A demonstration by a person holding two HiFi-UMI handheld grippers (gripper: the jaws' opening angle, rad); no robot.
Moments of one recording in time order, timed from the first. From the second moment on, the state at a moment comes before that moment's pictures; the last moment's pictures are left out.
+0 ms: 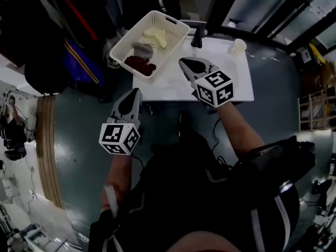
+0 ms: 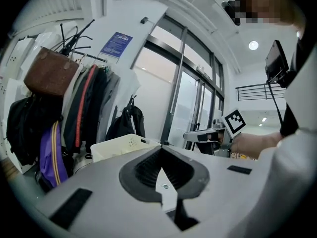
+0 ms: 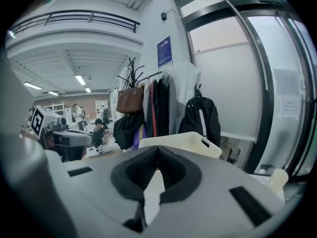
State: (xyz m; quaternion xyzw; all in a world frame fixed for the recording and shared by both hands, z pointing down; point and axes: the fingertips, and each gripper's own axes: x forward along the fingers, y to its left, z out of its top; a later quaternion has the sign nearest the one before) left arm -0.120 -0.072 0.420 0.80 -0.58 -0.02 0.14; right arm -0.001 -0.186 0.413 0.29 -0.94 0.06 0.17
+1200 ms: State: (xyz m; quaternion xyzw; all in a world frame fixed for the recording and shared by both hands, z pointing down) left arm 0.005 -0.144 0.376 0.81 -0.58 0.00 0.08; right arm 0.154 -0.217 0.396 0.38 -0.92 0.07 0.08
